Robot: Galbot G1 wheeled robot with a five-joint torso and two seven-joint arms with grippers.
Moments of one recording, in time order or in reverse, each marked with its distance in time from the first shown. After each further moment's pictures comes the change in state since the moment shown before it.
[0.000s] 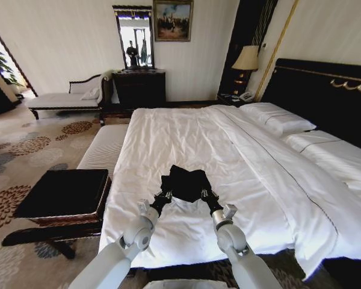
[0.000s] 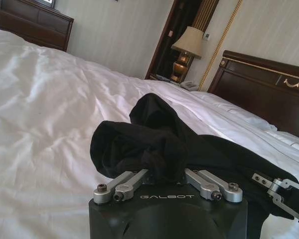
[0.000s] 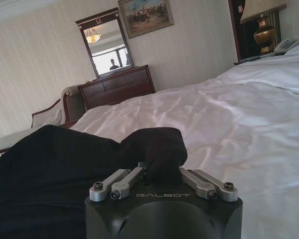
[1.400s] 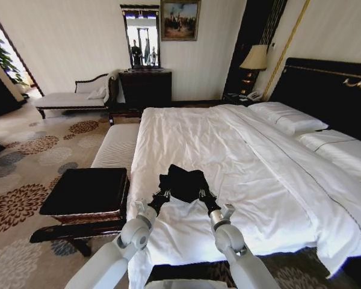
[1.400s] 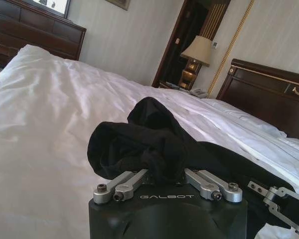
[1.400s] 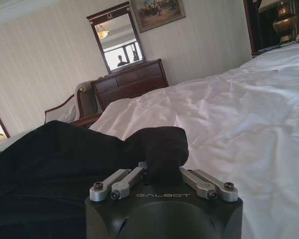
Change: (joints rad) left arm -0.006 0.020 -0.010 -0.020 -0.017 0.000 -0.006; right arm 0.013 0.008 -0.031 0.003 0.013 -0.017 0.010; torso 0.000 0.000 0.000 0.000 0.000
